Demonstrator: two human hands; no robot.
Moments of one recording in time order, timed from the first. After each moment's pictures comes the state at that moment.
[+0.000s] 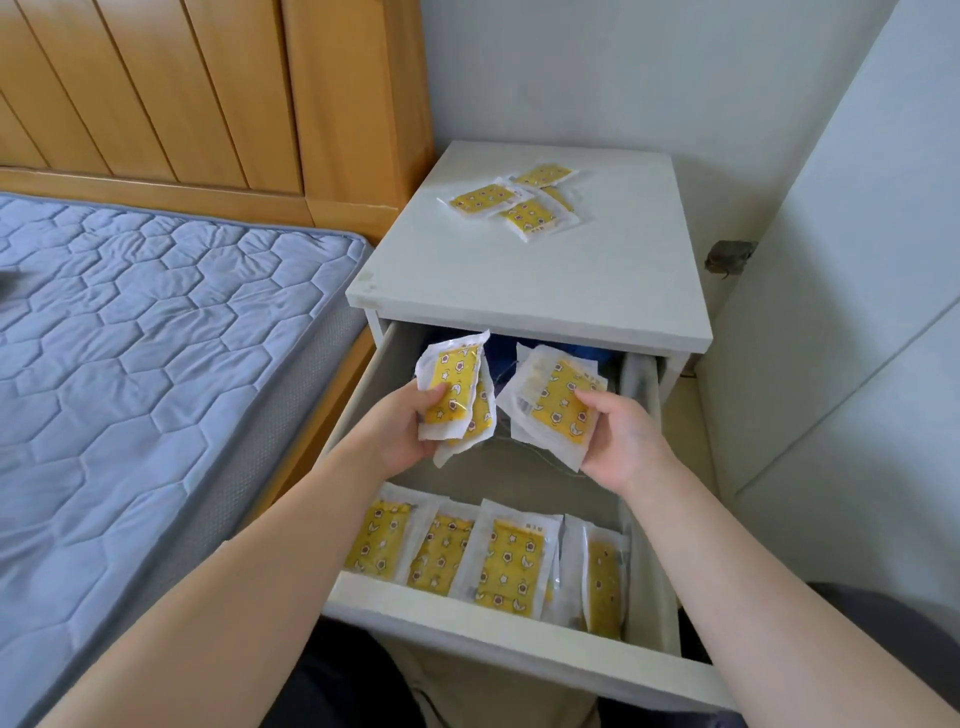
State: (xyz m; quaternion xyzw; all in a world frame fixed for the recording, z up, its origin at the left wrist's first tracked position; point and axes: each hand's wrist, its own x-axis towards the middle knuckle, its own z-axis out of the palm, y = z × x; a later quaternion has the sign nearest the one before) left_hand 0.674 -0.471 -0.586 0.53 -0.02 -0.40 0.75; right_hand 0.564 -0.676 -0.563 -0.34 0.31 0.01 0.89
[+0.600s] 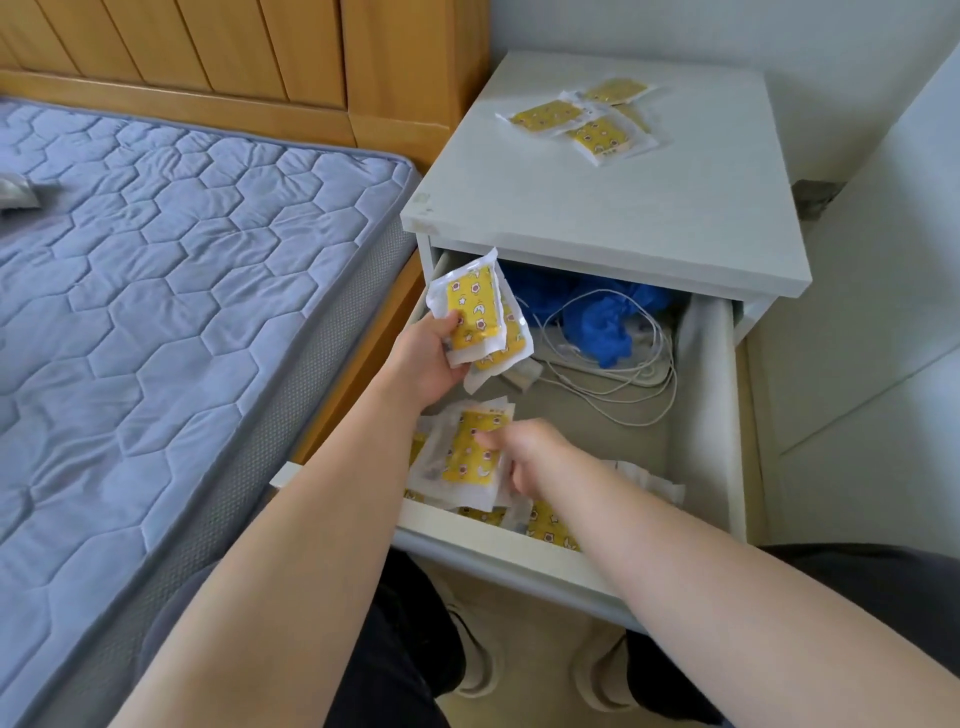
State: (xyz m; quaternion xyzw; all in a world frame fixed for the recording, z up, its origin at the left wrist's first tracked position) left_hand 0.689 -0.449 -0.604 0.46 0.08 -0.30 0.83; right_hand 0.585 -0.541 -0.621 -0.59 0.40 0.25 0.66
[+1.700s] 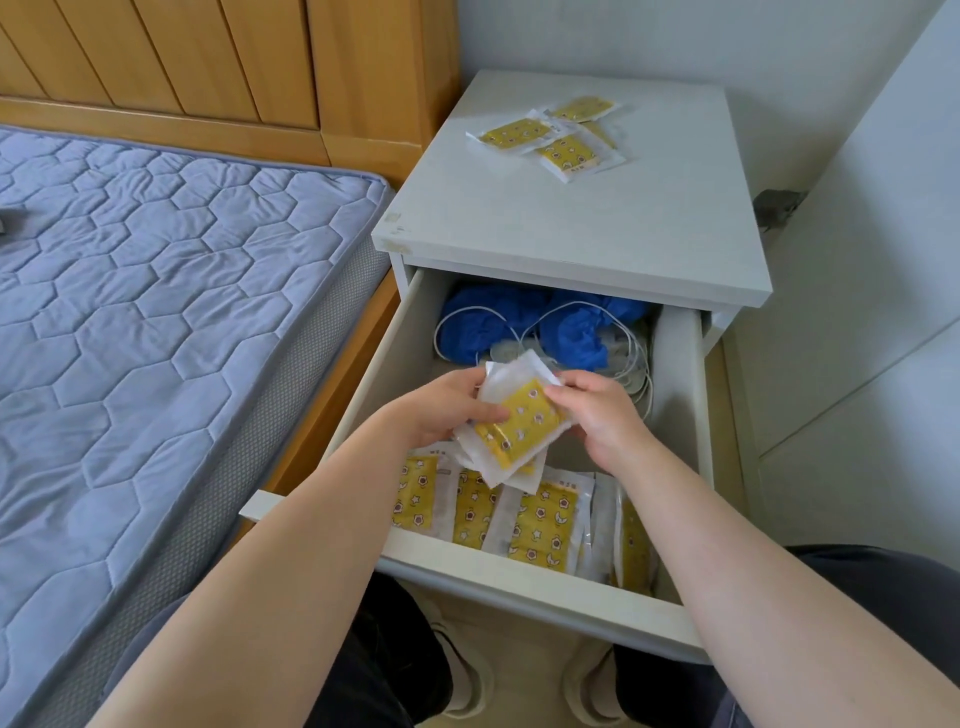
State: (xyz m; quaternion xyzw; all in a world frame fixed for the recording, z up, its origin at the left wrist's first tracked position) left_hand 0.669 -0.470 -0.611 0.75 -0.13 -0.45 0.47; right_hand 0.581 -0.637 -0.618 -0.65 0.27 0.02 0.71
